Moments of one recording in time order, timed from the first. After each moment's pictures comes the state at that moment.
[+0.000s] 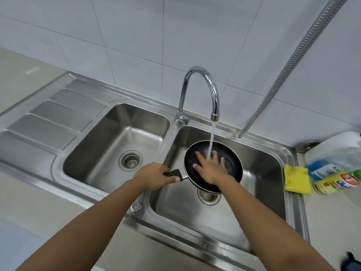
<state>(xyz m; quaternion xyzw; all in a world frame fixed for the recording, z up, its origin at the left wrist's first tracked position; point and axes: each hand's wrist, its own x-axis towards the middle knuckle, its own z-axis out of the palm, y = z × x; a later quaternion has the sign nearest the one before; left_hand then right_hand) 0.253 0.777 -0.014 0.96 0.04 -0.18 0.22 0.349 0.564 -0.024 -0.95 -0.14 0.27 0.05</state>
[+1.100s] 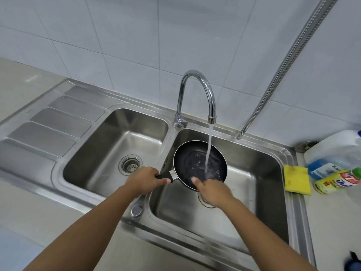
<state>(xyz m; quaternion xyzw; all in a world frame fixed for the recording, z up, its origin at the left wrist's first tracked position) 0.248 0.794 -0.022 0.95 0.13 -0.18 0.24 0.289 0.549 -0.002 -0.94 -0.09 0.31 0.10</state>
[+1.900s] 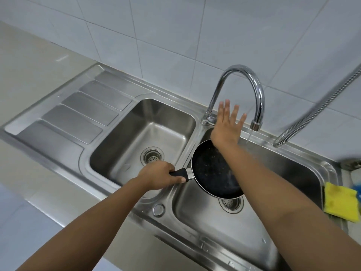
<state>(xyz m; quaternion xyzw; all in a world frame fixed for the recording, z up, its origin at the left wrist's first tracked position) 0.248 0.836 -0.021 0.95 0.08 -0.19 0.22 0.437 0.672 0.009 -0.99 -0.15 -0.01 -0.07</state>
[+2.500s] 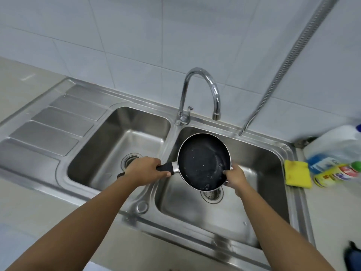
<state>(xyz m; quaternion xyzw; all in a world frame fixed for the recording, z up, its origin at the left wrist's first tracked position) 0.251 0.814 0.003 0.97 0.04 -0.15 0.17 0.332 0.514 -0.031 -0.79 0.21 0.20 0.55</state>
